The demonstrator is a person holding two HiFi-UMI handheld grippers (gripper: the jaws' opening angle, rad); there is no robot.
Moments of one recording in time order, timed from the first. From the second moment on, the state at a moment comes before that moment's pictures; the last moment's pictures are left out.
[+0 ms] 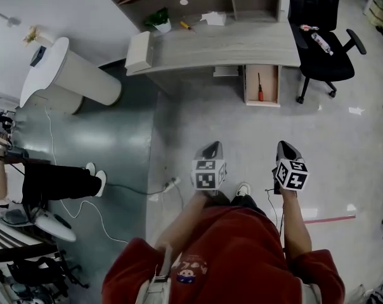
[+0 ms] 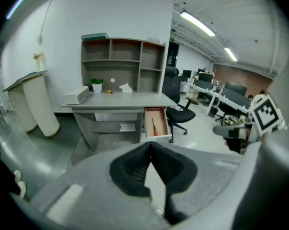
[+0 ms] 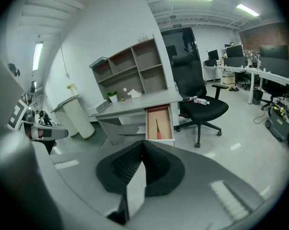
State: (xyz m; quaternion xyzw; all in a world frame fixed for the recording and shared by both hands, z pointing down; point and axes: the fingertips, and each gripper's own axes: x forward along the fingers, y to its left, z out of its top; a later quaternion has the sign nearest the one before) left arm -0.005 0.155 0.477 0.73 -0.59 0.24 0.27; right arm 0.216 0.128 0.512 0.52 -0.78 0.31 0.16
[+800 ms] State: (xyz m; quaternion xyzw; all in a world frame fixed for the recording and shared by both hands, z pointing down) left arm -0.016 0.066 0.492 0.74 -0.57 0.22 0.27; right arm 0.198 0.051 0.514 0.53 -0.78 0.30 0.16
